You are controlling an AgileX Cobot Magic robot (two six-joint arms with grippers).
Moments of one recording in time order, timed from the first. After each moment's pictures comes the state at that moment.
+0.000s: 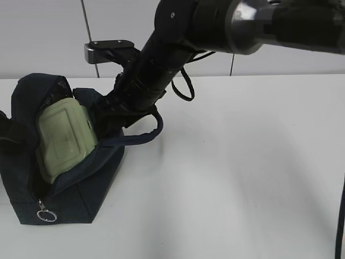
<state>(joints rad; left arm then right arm) -0.19 1.26 -0.84 -0.22 0.77 0.24 0.61 2.17 -1.86 0.51 0.91 -0.45</state>
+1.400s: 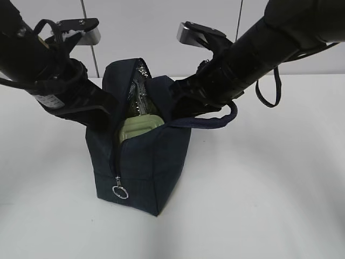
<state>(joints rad) -0.41 1.61 -1.21 -0.29 0.85 0.24 0.38 1.83 -1.38 0.72 0.80 -0.55</state>
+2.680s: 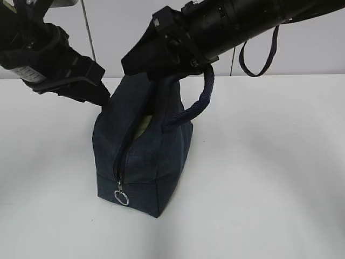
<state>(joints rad) -0.41 1.47 -1.21 -0.30 0.83 0.24 0.38 1.75 -1.47 1.10 1.01 -0.76</state>
